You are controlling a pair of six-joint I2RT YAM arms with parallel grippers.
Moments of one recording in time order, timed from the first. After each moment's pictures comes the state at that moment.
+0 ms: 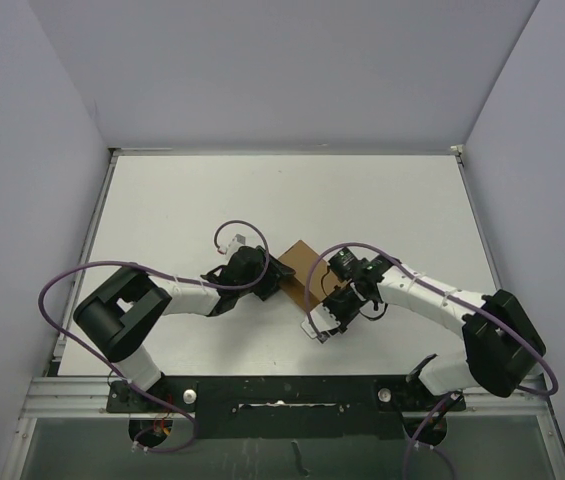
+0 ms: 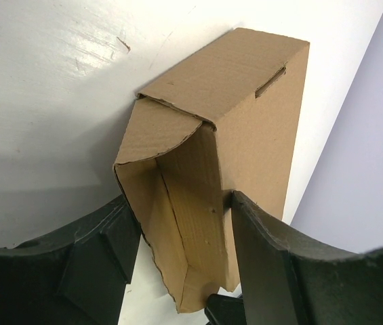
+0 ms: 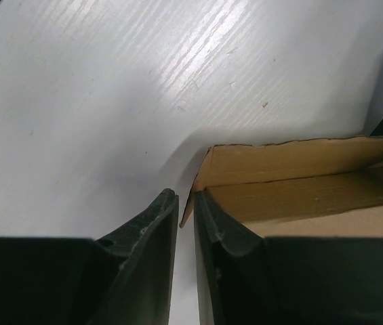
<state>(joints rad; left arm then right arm) -0.77 1.67 0.65 0.36 -0.07 -1.43 0.70 1.39 0.81 -0.78 -0.49 -1.62</state>
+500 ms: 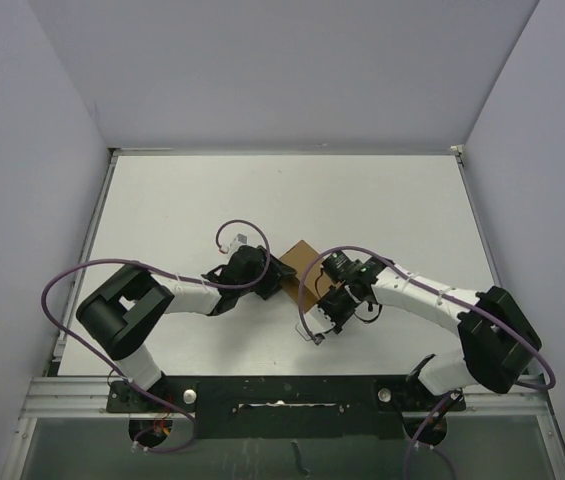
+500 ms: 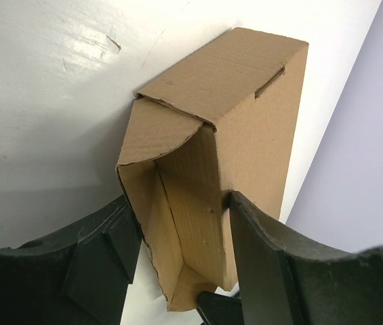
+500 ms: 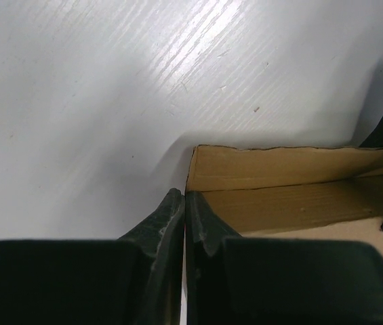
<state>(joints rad) -0.76 1.68 0.65 0.39 -0.05 -1.43 0.74 1.41 0.81 -0.74 -0.43 -1.60</state>
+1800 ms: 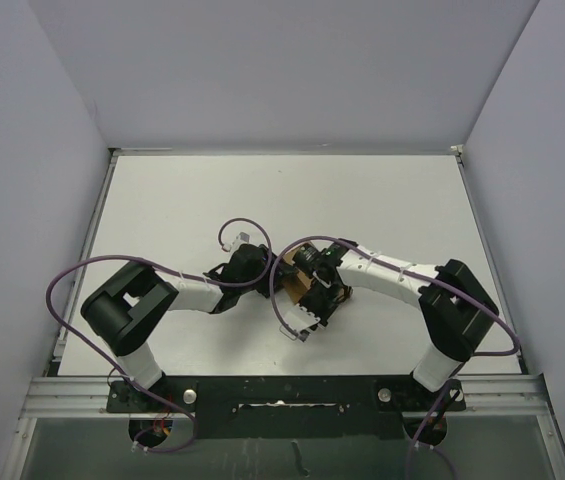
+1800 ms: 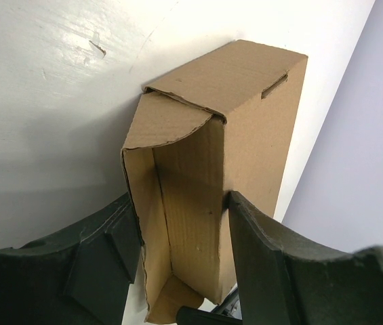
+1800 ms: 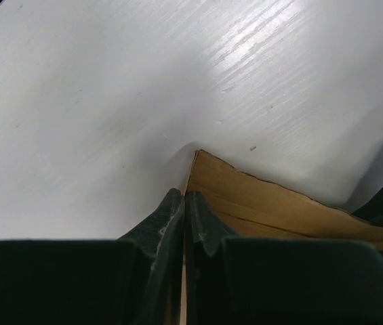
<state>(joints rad) -0.76 1.72 0.67 0.42 -0.02 -1.42 0.83 1.66 1.08 -0.98 -0.39 -1.69</state>
